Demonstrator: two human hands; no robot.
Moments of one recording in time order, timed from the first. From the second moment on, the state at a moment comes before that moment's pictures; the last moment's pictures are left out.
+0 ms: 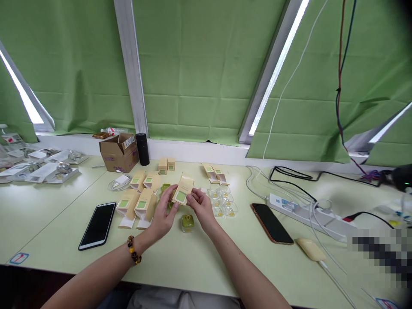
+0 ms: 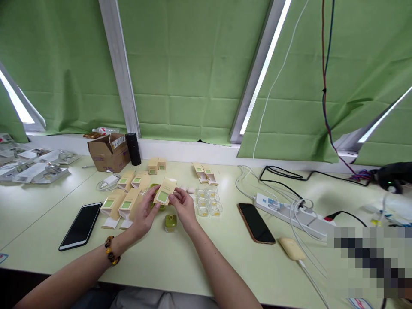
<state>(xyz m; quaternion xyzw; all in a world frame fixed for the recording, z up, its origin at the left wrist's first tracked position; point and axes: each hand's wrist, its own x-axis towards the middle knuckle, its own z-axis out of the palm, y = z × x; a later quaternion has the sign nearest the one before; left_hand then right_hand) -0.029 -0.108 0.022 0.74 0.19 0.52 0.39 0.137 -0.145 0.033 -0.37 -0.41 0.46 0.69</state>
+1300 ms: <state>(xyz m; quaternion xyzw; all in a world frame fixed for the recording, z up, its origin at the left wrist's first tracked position) -0.027 -0.112 0.031 0.77 0.25 0.54 0.25 0.133 -0.147 0.035 -0.35 -0.37 0.49 0.71</state>
